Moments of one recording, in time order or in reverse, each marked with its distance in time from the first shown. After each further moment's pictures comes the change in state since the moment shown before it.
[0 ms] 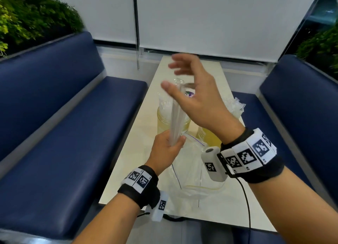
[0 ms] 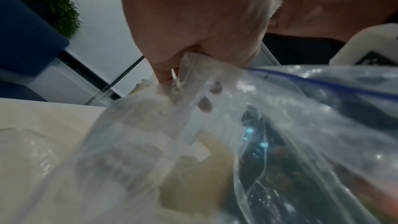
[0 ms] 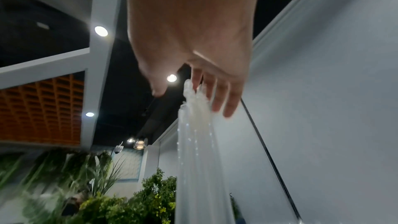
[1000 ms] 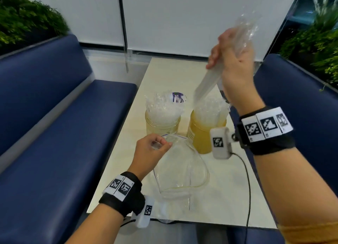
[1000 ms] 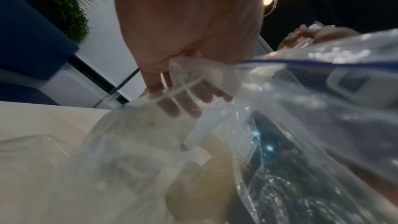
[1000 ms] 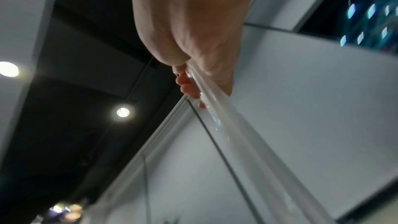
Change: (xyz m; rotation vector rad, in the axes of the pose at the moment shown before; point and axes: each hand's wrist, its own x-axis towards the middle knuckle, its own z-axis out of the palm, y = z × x) left_hand 0.004 -0.011 -0.008 0.011 0.015 -0.094; right_hand 0.038 0.045 -0.079 0.484 0.383 0.108
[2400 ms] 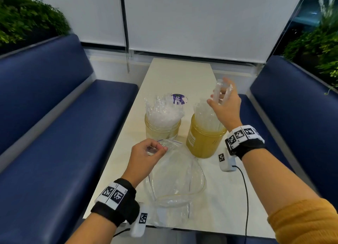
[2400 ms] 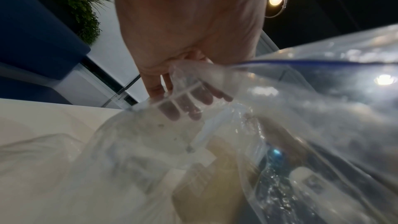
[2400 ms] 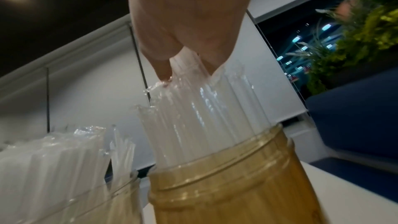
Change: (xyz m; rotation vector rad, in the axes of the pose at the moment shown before) left_hand 0.002 -0.005 -0.008 -0.010 0.008 -0.031; right_hand -0.011 0.153 -0.074 -0.650 0.076 0.107
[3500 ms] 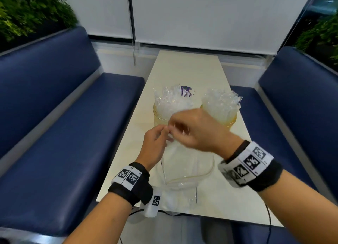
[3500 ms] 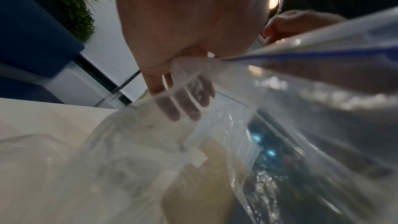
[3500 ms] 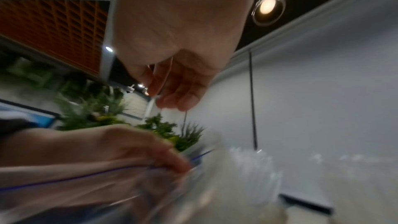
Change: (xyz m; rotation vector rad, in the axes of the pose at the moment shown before) left_hand 0.000 0.009 0.005 -0.144 -0.055 -0.004; right_hand -0.110 -0.128 0.017 -0.258 -0.699 -0.703
